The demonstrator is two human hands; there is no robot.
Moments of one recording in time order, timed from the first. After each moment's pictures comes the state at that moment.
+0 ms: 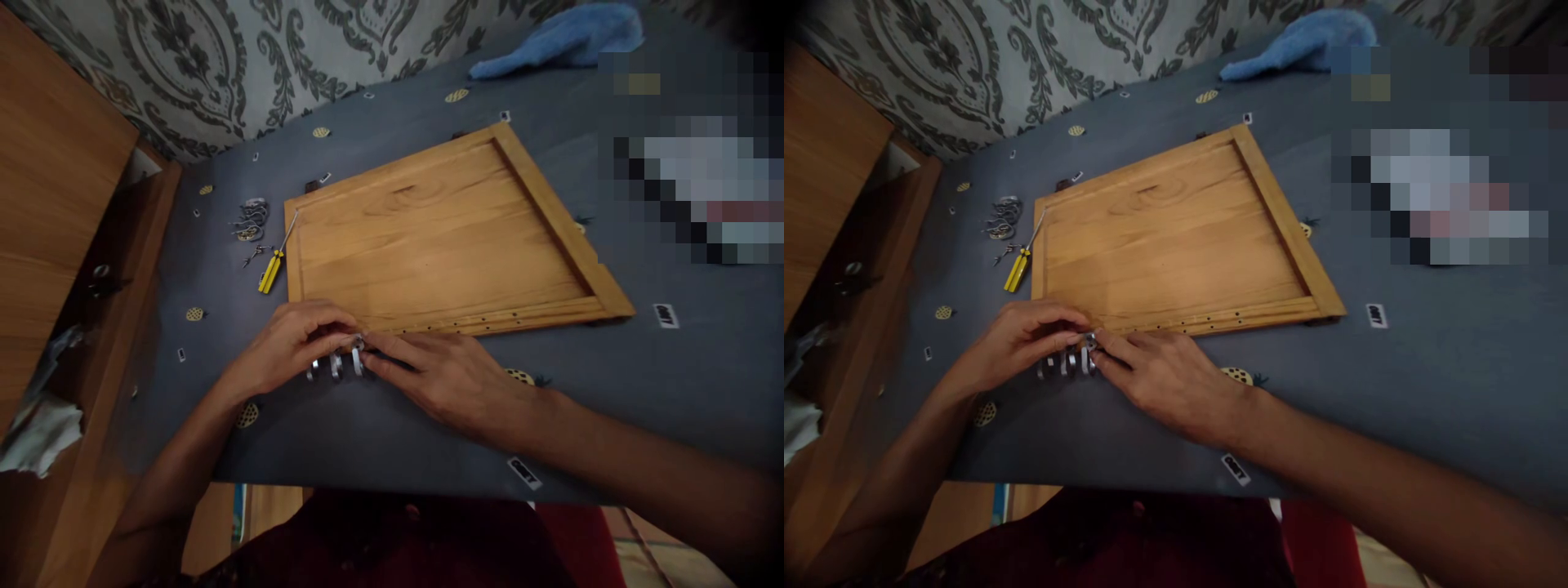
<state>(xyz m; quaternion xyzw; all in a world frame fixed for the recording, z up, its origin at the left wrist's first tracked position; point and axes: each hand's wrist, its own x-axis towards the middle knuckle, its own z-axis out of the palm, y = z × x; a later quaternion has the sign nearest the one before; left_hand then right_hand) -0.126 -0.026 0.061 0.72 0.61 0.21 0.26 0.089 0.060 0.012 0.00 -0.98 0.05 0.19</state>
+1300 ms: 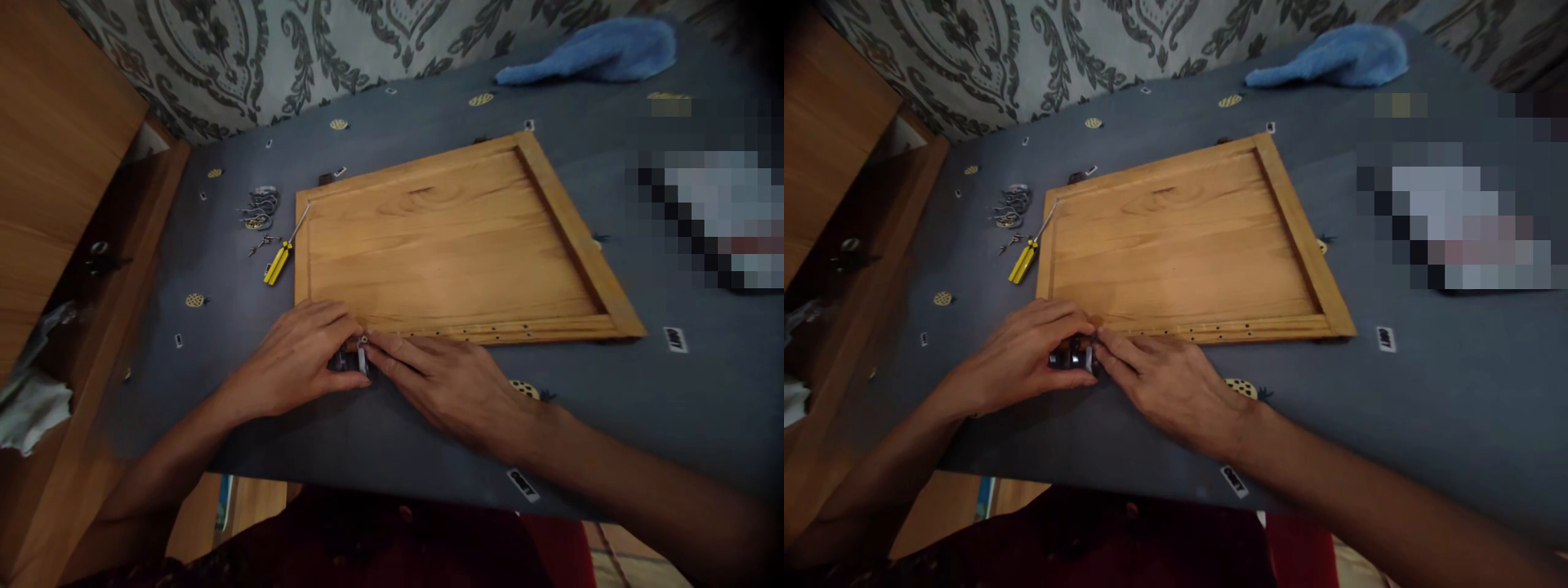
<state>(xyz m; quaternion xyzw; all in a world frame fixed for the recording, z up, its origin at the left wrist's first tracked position) -0.110 -0.038 0.067 0.75 0.64 0.06 0.16 0.088 0.057 0.007 -0.01 -0.98 0.04 0.21</state>
